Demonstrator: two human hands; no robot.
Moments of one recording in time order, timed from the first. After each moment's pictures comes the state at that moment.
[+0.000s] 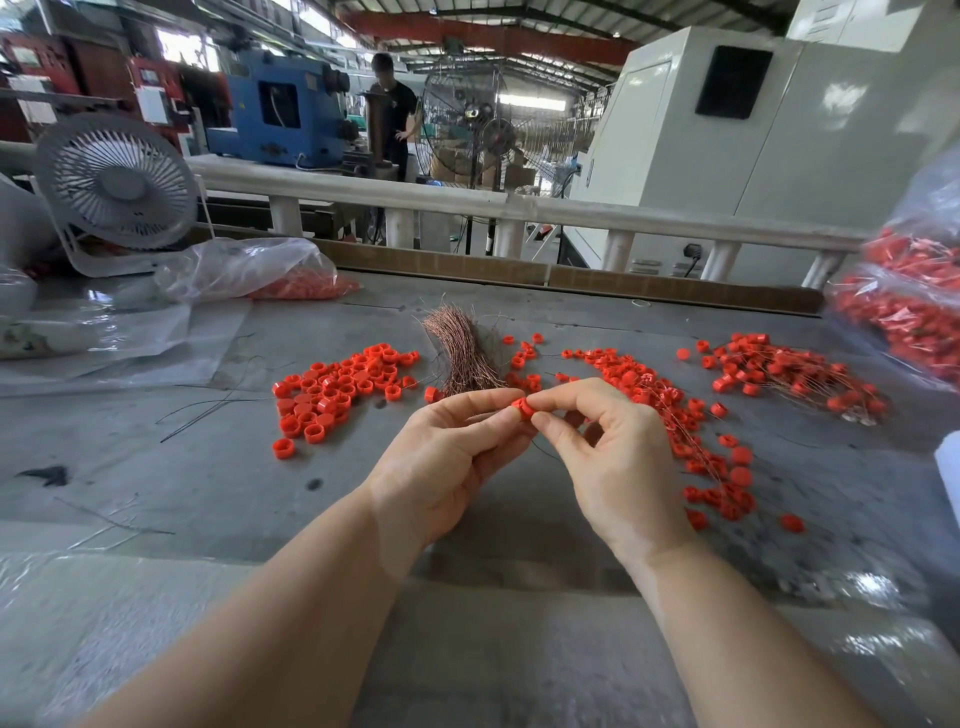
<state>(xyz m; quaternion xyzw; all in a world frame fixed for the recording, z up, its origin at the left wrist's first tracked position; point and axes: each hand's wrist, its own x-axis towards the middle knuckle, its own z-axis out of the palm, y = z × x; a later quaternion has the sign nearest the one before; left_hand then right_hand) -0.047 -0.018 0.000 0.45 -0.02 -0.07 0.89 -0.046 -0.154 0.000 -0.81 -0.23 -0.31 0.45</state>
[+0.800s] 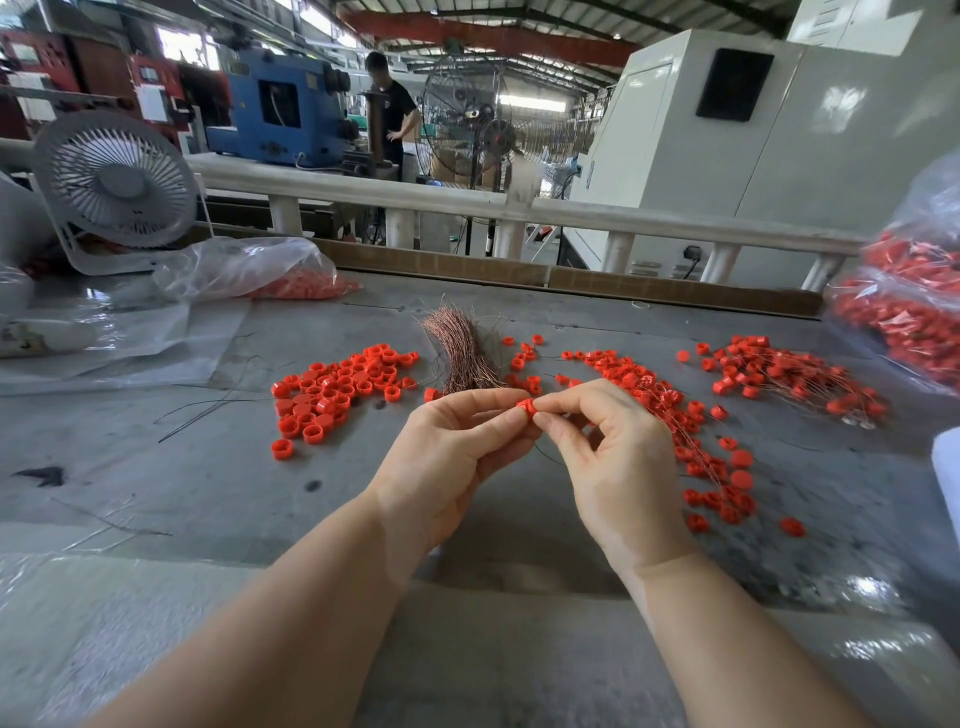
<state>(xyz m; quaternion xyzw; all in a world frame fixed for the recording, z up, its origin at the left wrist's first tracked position) -0.049 -0.019 0.003 0.49 -0.04 -0.04 0.87 -0.048 -0.151 0.001 -0.81 -0.23 -0.37 0.39</state>
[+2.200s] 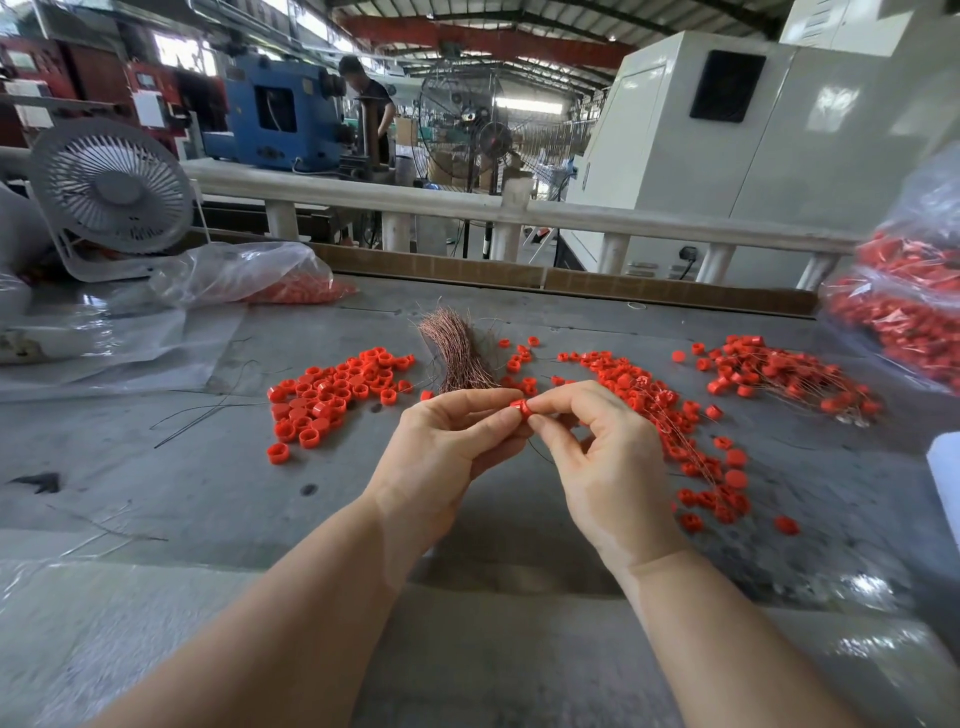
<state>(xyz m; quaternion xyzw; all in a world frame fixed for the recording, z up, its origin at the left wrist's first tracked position) -0.048 -0.019 0.001 0.52 -0.05 0.00 0.85 -0.043 -0.152 -0.003 -0.80 -0.23 -0.36 0.41</state>
